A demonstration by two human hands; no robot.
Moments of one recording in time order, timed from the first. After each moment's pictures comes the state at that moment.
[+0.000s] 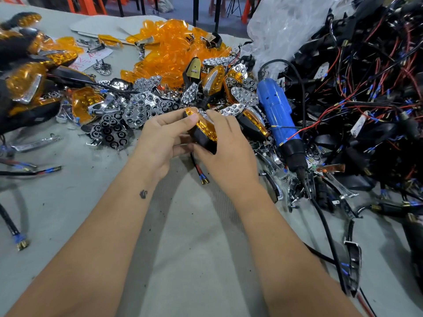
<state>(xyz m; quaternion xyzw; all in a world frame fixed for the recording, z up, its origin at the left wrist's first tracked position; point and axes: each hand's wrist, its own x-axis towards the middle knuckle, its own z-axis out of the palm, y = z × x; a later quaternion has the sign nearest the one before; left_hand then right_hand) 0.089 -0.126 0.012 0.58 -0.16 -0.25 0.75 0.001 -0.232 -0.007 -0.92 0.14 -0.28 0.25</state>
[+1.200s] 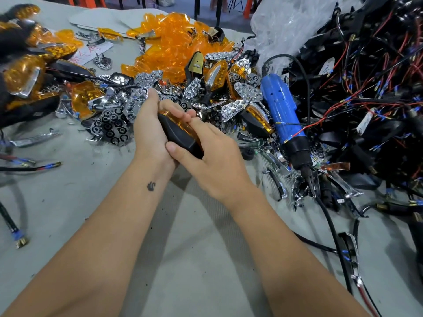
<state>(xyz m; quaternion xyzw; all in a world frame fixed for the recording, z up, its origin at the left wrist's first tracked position) 0.091 -0.138 0.014 0.39 -0.05 -0.21 0.90 -0.006 -0.203 0.012 -0.91 0.08 -0.22 0.35</state>
